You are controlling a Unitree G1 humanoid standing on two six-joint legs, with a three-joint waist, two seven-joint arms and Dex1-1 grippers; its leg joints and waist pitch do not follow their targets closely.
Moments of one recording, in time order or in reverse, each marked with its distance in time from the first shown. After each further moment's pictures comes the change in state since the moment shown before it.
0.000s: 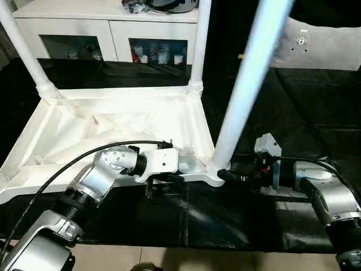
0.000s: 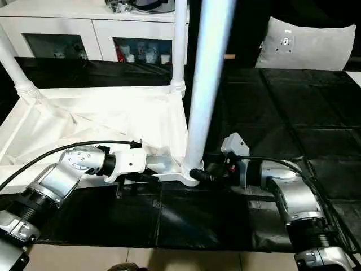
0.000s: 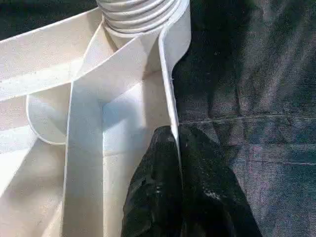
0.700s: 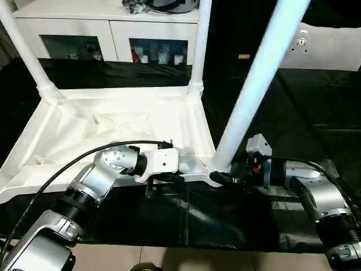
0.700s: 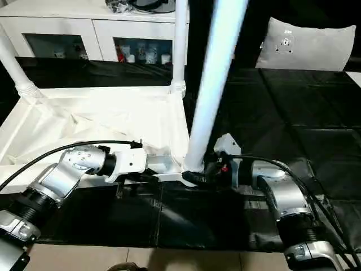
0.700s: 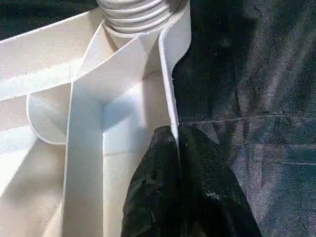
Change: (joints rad) left arm -0.001 -0.002 0.000 0.004 0.000 -0.002 -0.001; right arm -0.039 0.051 0.018 0.087 -0.011 -0.031 -0.006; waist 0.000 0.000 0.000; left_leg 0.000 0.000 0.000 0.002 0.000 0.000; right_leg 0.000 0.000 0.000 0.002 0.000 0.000
